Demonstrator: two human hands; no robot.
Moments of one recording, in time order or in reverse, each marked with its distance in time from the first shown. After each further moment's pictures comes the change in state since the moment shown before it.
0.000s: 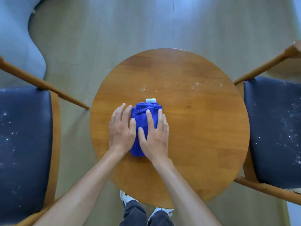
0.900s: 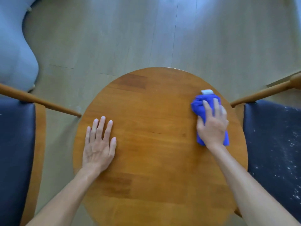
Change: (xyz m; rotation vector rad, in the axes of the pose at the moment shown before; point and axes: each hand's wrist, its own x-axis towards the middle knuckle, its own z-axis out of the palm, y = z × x) left_hand 0.050 -0.047 0.010 0.563 -0.100 0.070; right_hand 0.167 0.171 -0.095 -0.382 0.179 0.040
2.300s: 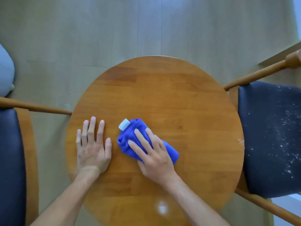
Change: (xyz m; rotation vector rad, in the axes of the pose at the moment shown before) left_hand 0.001 -0.006 0.010 0.016 0.072 -0.009; right_hand -0.133 -0.123 0.018 0.153 -0.080 -0.618
